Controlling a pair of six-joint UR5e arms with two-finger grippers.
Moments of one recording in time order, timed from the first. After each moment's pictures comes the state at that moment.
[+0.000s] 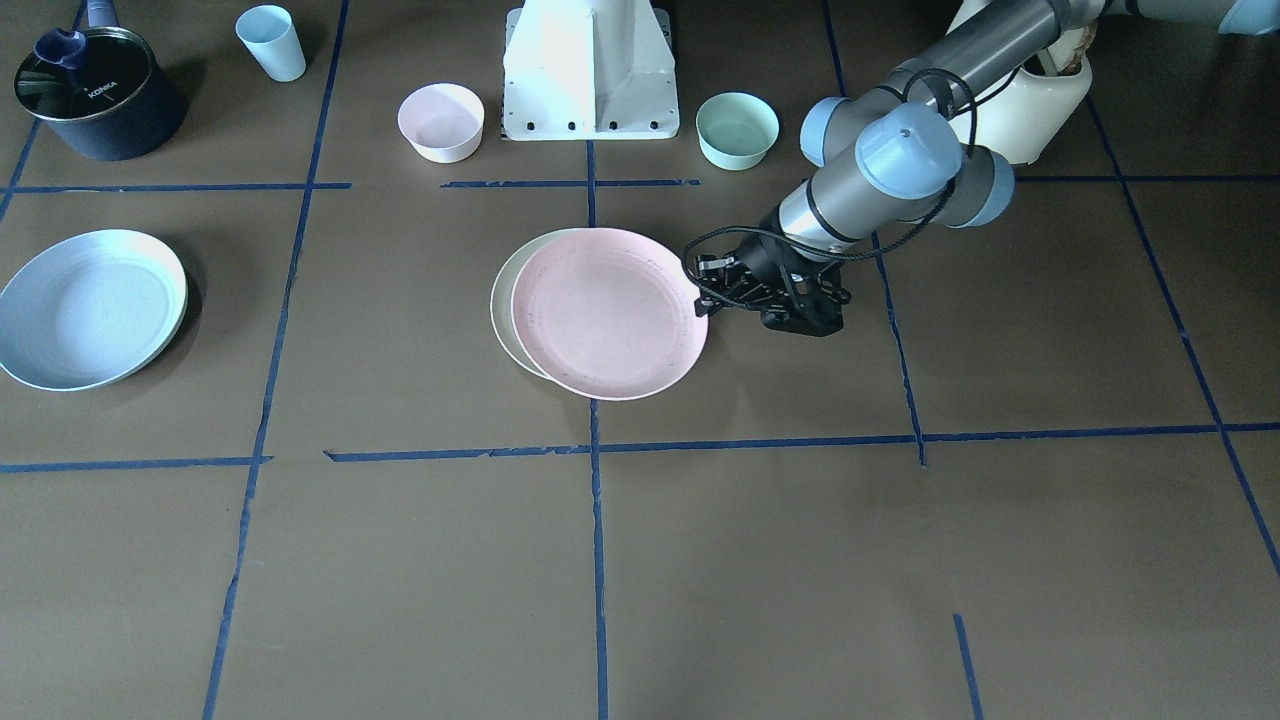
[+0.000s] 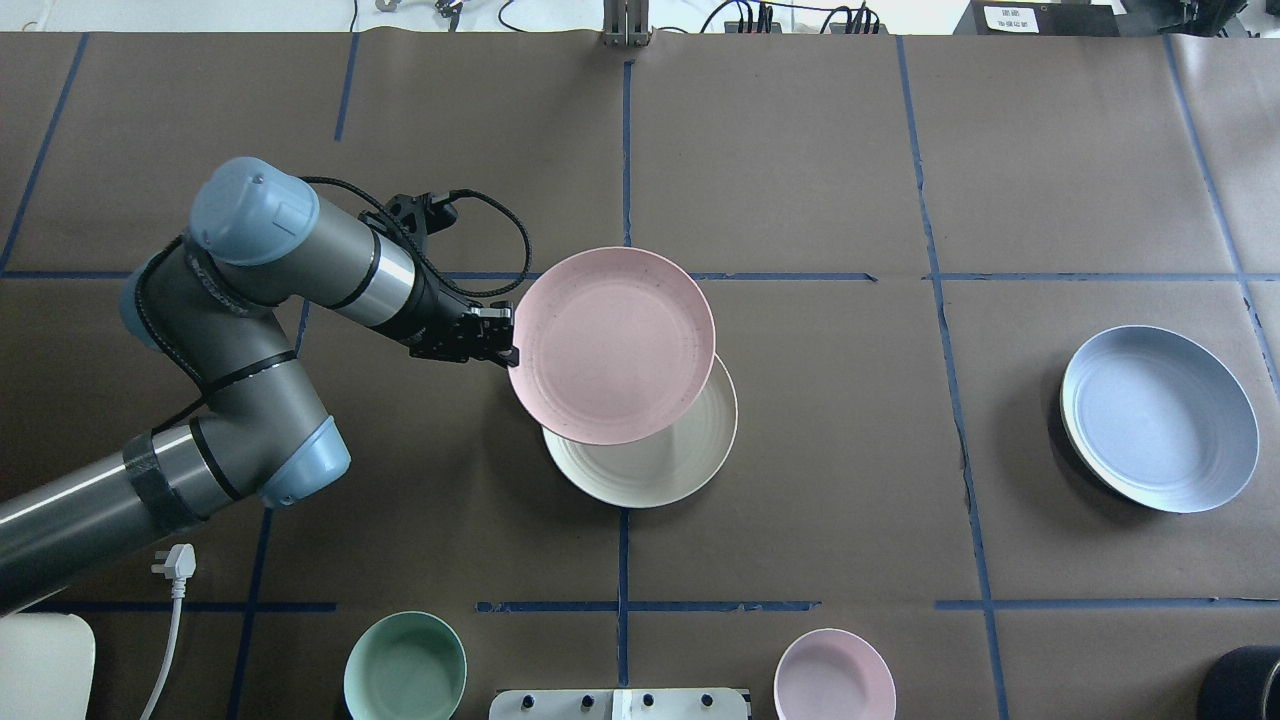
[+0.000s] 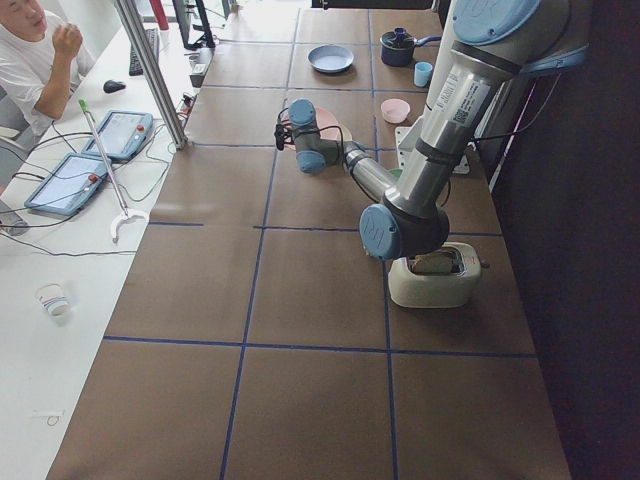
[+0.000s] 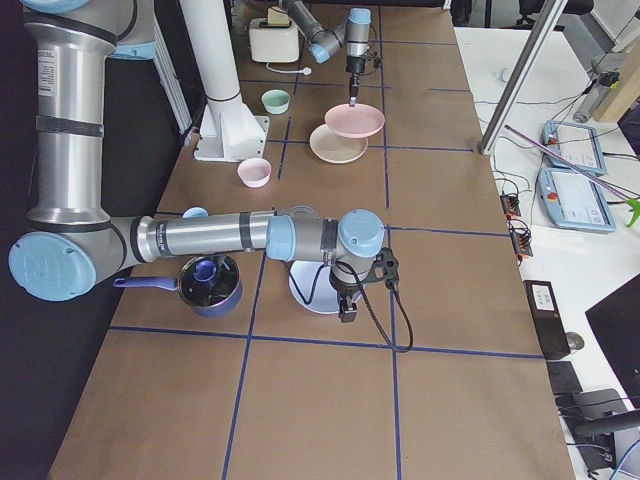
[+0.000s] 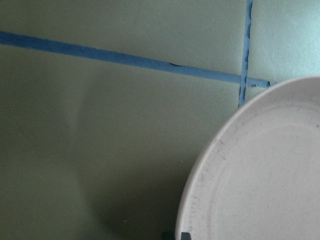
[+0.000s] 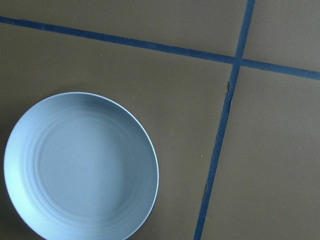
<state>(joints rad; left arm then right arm) -0.65 -2.09 -1.54 -2.28 -2.19 -1.41 1.50 -1.67 1.79 -1.72 2.42 -0.17</state>
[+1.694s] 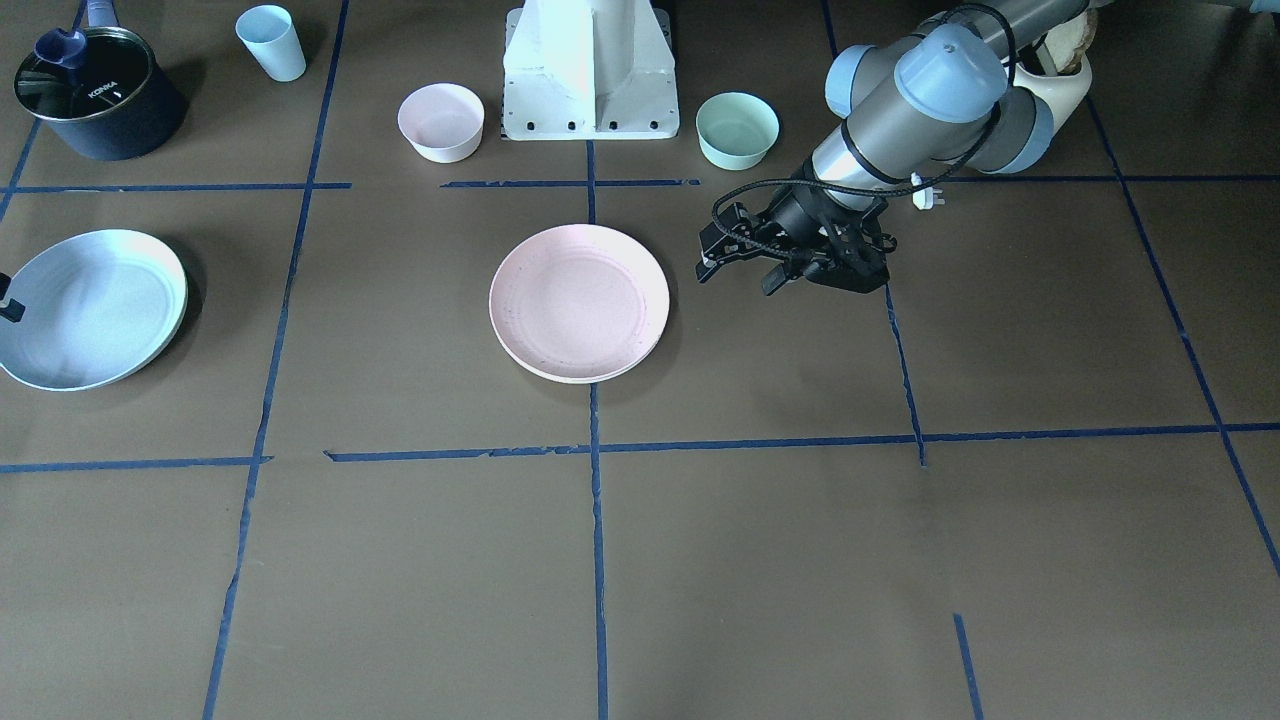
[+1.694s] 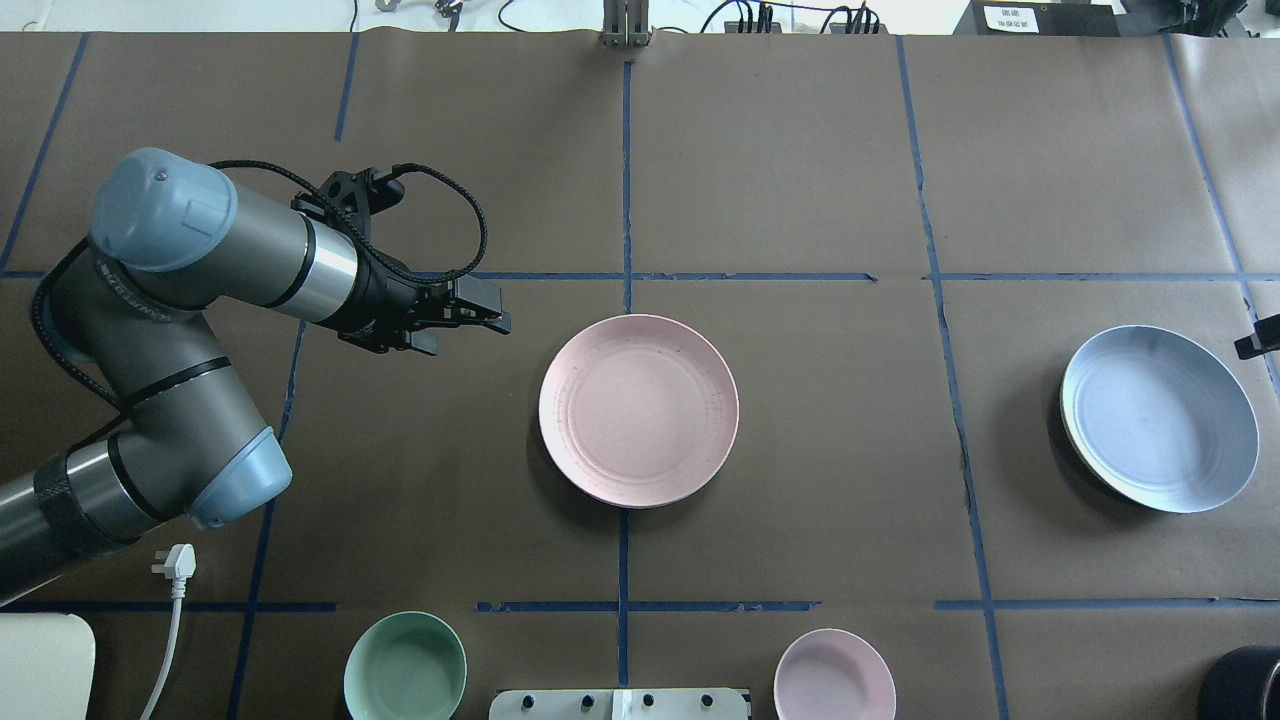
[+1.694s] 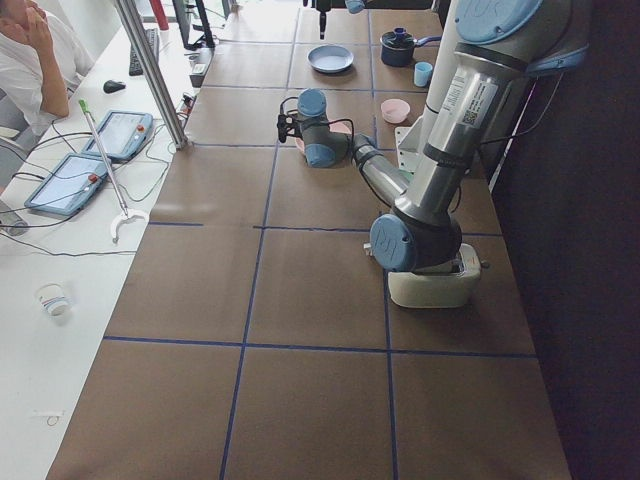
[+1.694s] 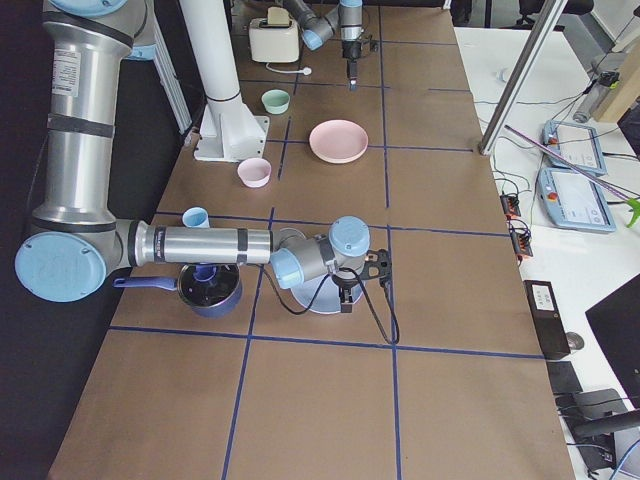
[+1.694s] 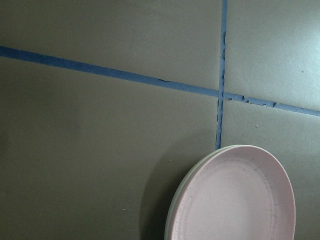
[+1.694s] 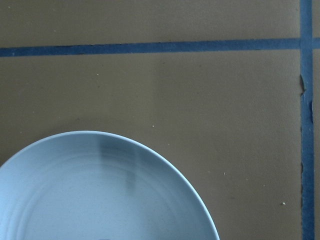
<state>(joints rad) -0.70 -1.99 -1.73 -2.21 -2.13 -1.42 1.19 -1.74 1.53 -0.82 2.34 0.64</state>
